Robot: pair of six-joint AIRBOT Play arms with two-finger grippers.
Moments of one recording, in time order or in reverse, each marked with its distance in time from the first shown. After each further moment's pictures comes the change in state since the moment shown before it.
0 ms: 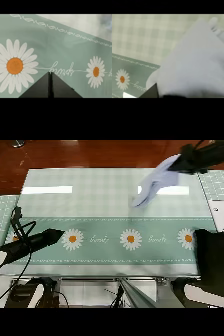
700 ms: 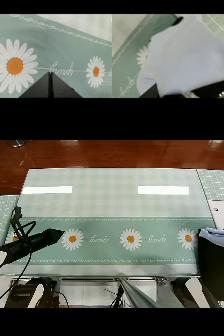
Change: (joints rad) left arm 0.000 0.000 0.000 0.000 0.000 0.000; right arm -0.845 0.488 -0.311 -0.481 0.281 0.075
